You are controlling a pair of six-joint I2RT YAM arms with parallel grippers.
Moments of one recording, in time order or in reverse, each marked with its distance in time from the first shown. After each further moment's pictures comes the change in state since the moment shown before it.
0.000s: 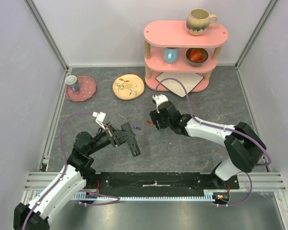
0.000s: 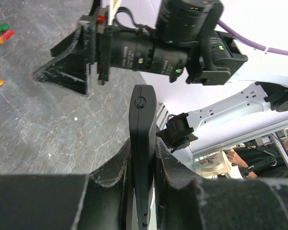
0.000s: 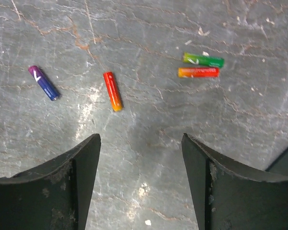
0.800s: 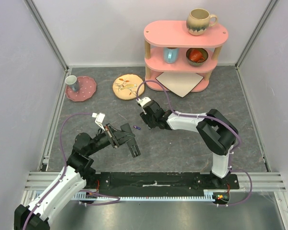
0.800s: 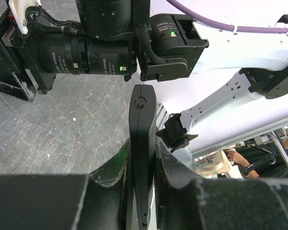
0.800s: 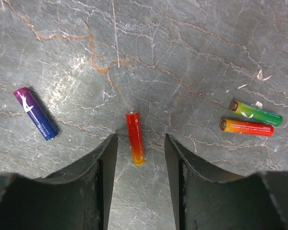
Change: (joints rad) left arm 0.000 -0.047 -0.013 -0.008 0.000 -0.002; right arm 0.045 0.352 0.249 -0.010 -0.004 -0.141
